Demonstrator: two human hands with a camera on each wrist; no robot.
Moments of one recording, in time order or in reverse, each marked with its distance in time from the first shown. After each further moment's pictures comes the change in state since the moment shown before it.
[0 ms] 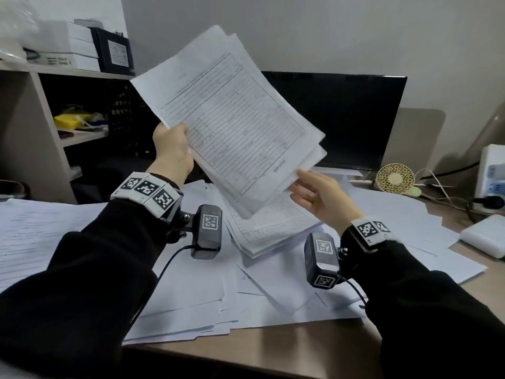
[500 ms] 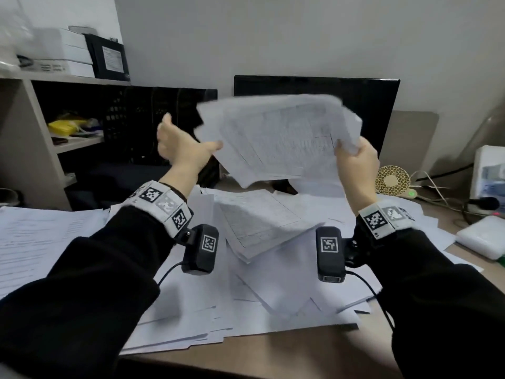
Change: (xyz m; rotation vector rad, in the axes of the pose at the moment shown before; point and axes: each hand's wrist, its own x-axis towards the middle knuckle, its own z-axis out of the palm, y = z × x) left_hand -0.023 -0.009 0.014 0.866 0.023 0.270; right_hand 0.007 -0.050 -0.021 -0.681 0.583 -0.582
